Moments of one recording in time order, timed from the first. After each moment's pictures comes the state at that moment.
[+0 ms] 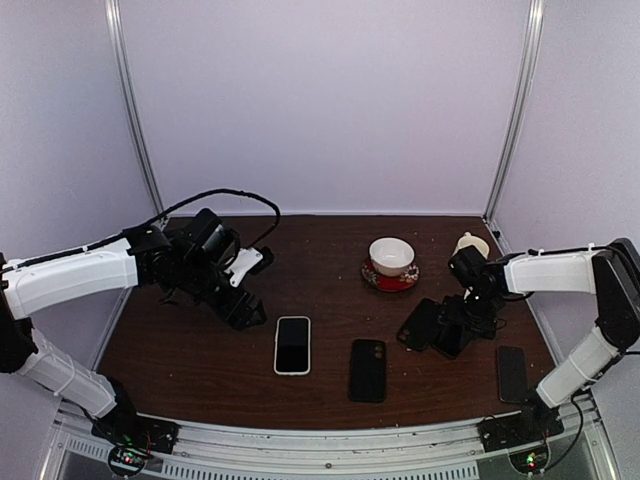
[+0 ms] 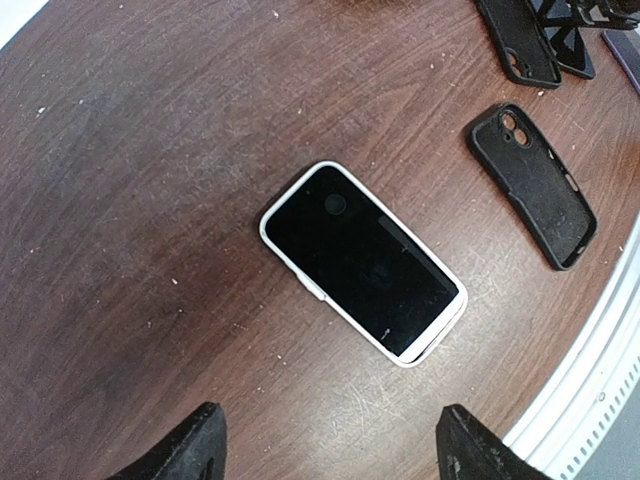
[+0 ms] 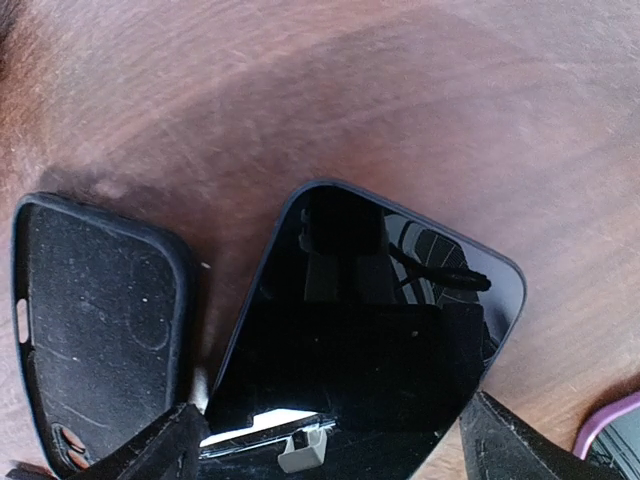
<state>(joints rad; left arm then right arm) -0.82 1.36 1.09 -0.73 0.08 -0.06 0.39 1.51 0.78 -0.60 0.14 0.81</state>
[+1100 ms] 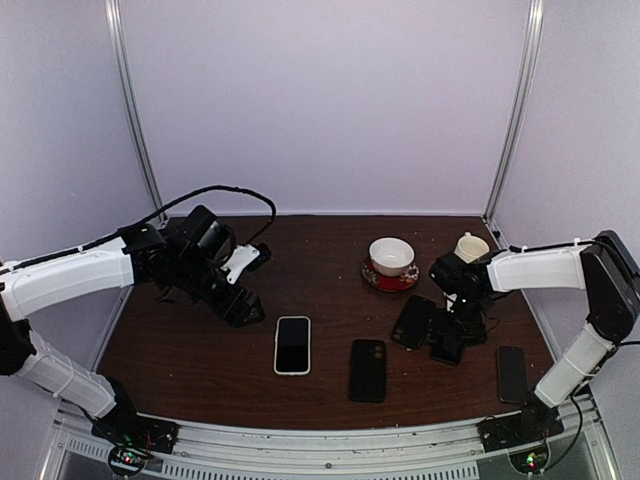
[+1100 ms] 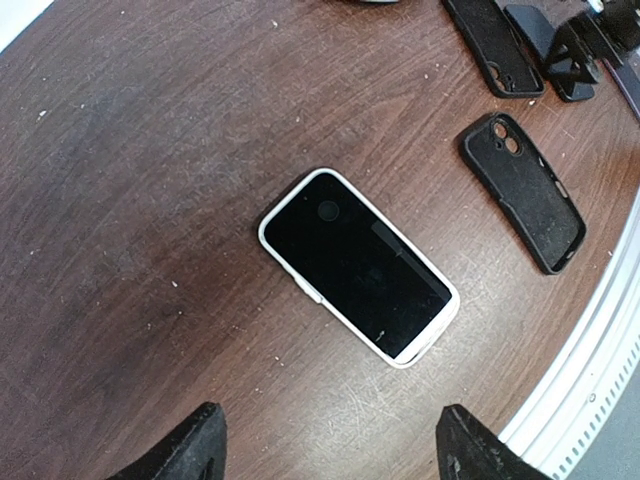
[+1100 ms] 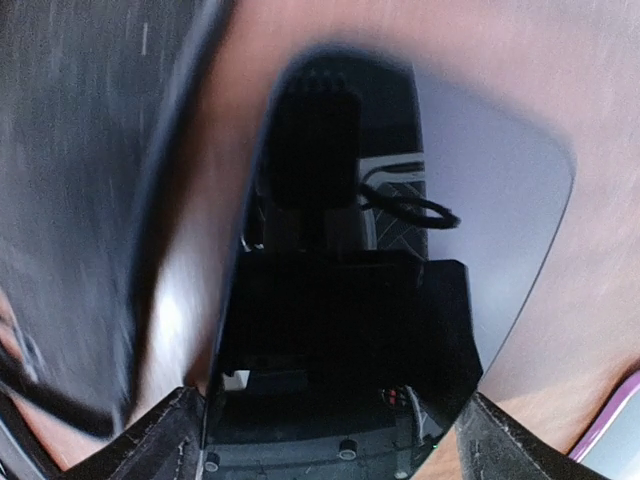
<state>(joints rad) -0.80 1.34 1.09 -0.73 0.10 -0.06 0.52 1.60 0.88 -0.78 0.06 0.65</state>
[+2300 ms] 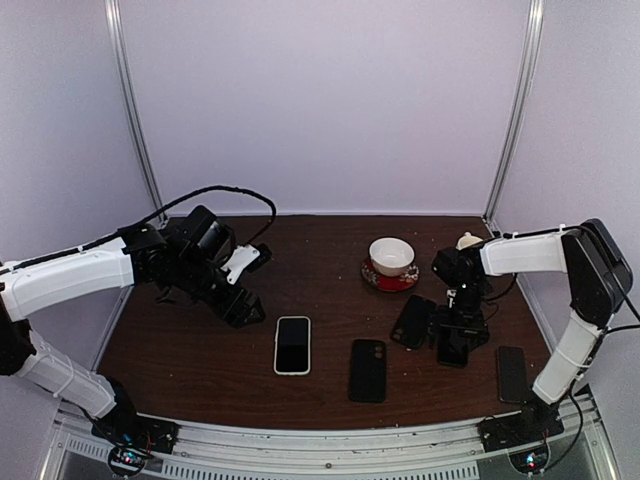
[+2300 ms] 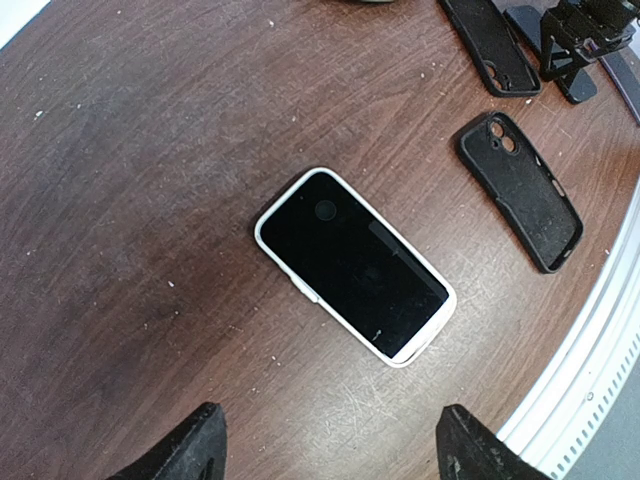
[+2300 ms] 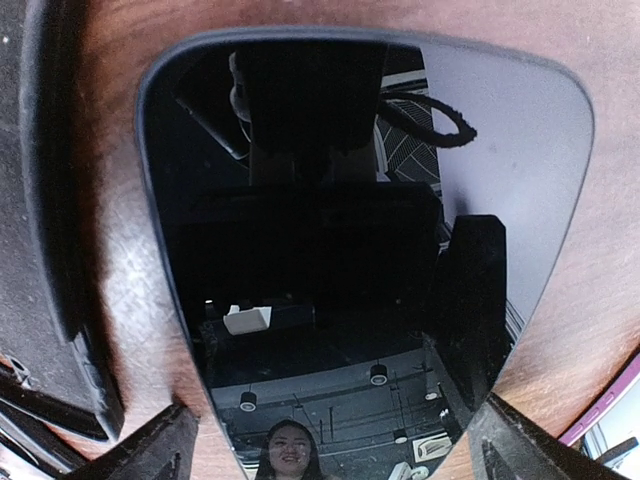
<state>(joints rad) -0.80 1.34 1.09 -0.73 0.11 -0.06 0.42 1.72 1.00 -0.93 -0.07 0.68</state>
